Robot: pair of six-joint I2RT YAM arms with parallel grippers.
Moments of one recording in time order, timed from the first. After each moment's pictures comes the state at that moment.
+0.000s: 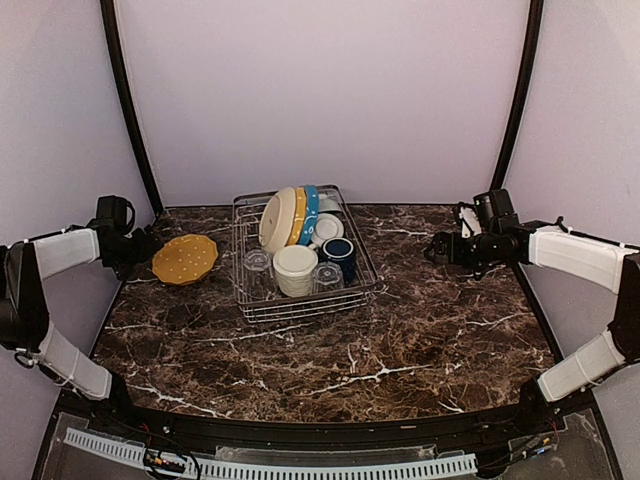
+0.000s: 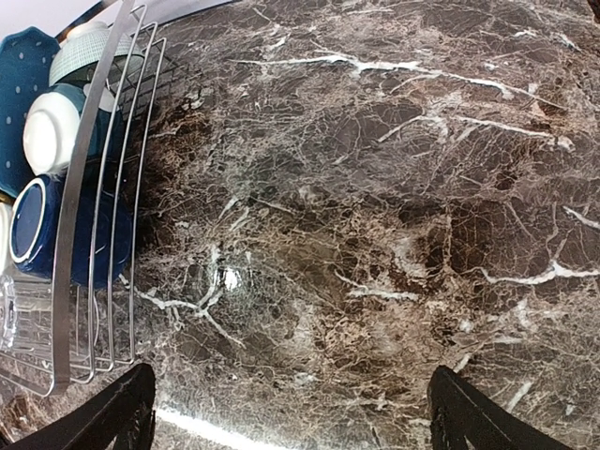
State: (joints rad) left arm 0.15 1.48 0.92 -0.29 0.00 -0.63; right arm 0.30 1.38 0.92 -0.35 -0.15 0.32
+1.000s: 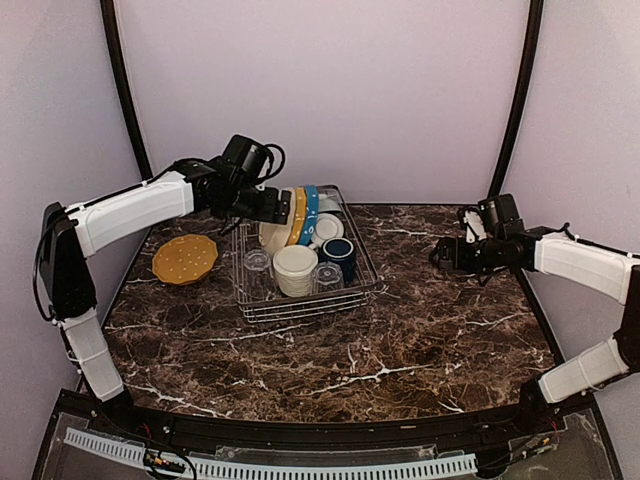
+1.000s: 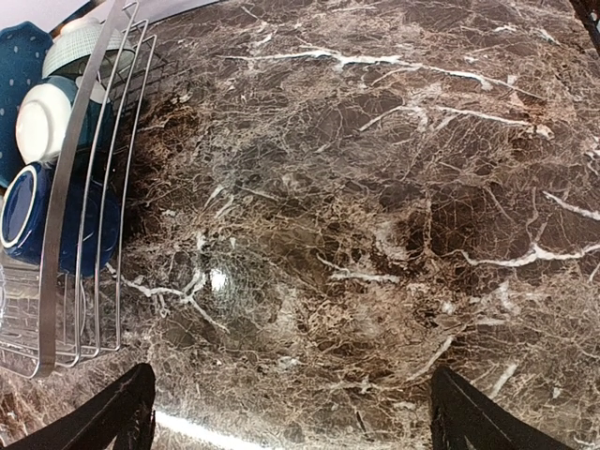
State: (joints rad) left arm -0.64 1.77 1.62 -0.59 -0.30 -0.29; right arm 0.30 1.32 0.87 -0.36 -0.12 0.30
